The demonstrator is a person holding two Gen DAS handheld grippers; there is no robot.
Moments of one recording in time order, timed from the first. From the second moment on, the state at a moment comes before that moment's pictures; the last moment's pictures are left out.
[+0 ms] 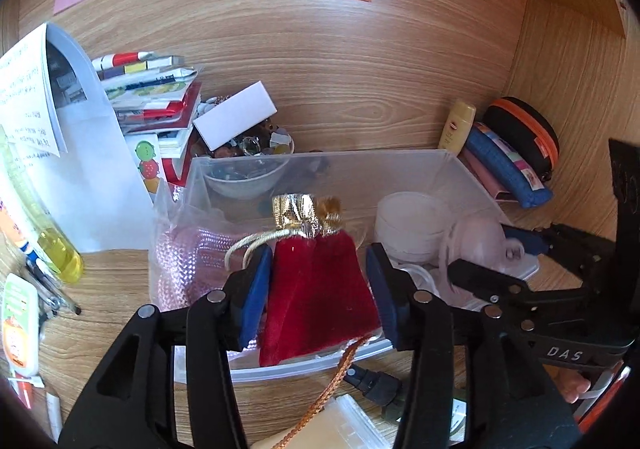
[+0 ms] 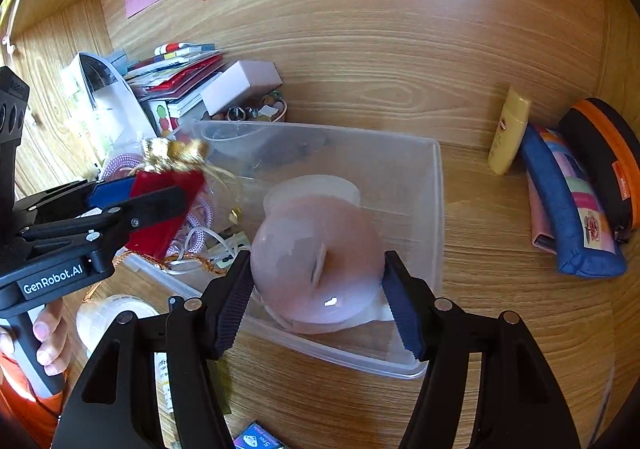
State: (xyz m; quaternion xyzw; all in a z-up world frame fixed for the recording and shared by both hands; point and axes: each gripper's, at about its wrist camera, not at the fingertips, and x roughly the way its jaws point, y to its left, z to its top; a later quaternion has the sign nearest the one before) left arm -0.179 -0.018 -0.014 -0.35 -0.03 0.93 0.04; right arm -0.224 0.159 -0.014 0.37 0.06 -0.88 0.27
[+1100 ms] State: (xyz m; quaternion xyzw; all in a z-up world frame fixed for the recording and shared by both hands) left arm -0.093 -0.059 0.002 -0.34 -0.05 0.94 0.02; right arm -0.156 0.182 0.002 0.35 0.06 -0.89 0.28
